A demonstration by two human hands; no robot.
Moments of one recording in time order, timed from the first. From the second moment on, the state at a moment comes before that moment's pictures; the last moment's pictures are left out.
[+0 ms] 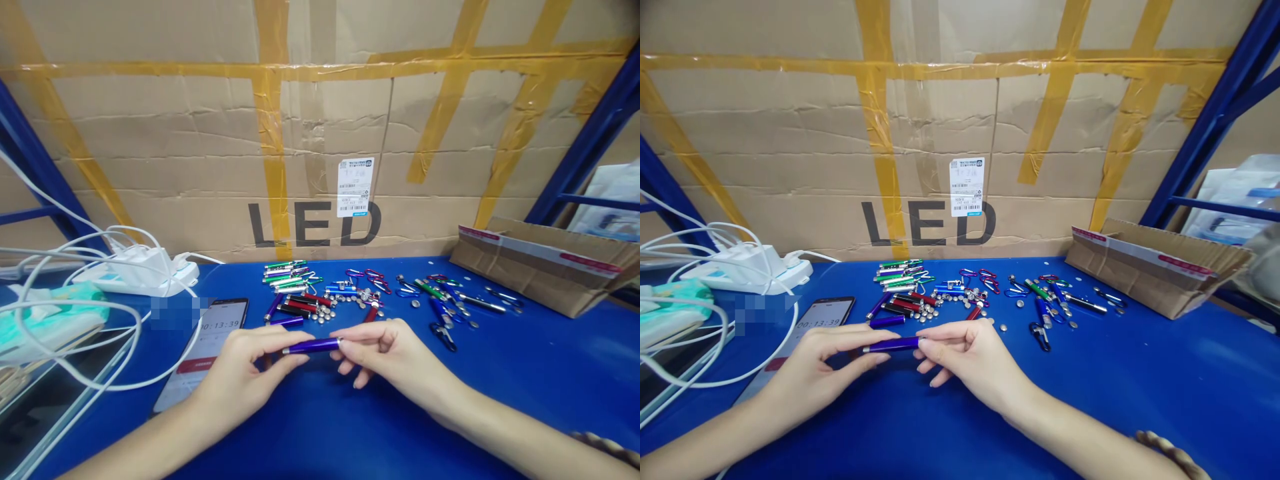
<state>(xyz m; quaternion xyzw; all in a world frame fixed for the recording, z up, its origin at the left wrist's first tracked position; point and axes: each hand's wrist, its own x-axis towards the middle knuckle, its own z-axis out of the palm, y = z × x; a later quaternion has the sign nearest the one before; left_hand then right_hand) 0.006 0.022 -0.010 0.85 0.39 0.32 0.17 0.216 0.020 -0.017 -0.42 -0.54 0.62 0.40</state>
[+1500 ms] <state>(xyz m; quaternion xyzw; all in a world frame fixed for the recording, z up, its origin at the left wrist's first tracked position) 0.008 0.016 -0.011 0.89 0.43 0.11 0.12 0.213 0.023 -0.023 -0.40 -0.60 0.62 0.31</state>
